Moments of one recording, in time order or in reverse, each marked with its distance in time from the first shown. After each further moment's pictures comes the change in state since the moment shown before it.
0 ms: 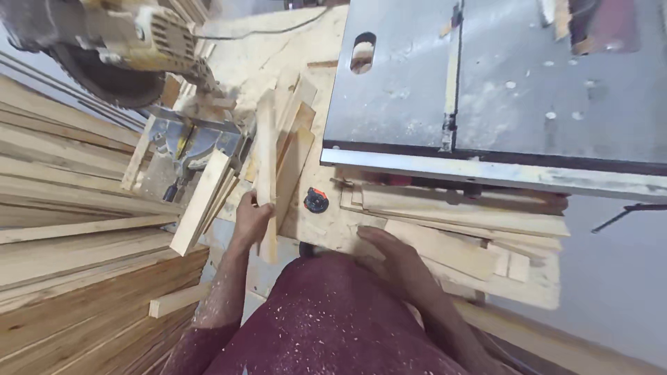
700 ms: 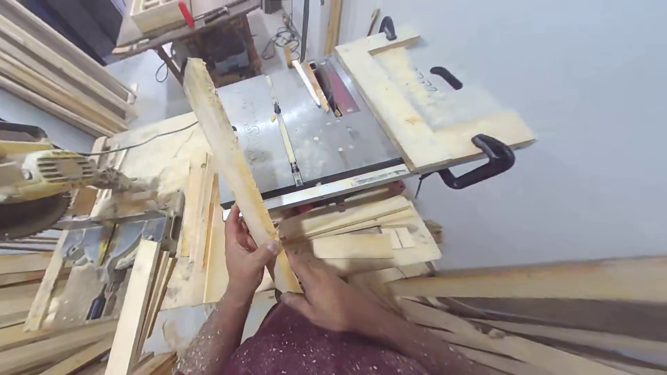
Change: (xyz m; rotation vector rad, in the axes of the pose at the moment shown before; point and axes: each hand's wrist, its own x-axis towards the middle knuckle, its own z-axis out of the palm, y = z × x) left_hand -0.066 0.124 0.141 -0.683 -0.498 0.623; right_hand -0.018 -0.083 -0.061 0.169 -0.092 0.166
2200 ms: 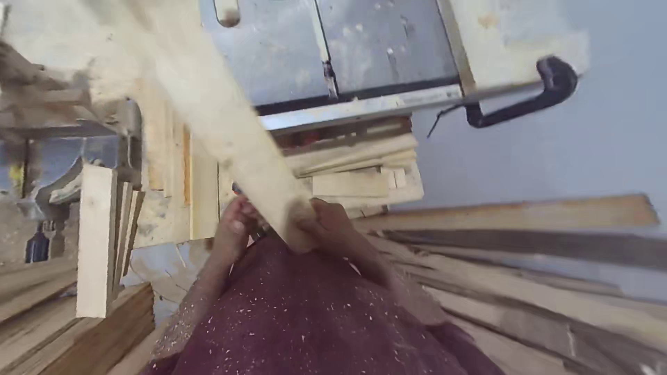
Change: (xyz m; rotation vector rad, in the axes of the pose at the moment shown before) left_hand -0.095 -0.052 -0.128 -0.110 -0.239 -0.325; right_hand 0.018 0.038 0.063 0.016 0.310 0.086
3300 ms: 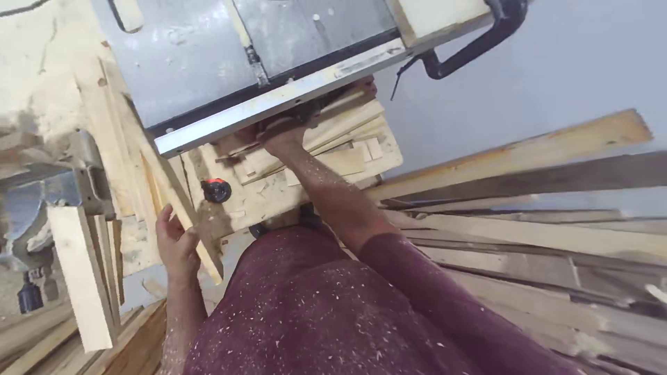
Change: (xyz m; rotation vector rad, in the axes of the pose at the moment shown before) left_hand -0.005 0.003 -0.034 0.399 0.436 -0.055; right_hand 0.183 0.099 -0.013 -0.660 0.124 0.598
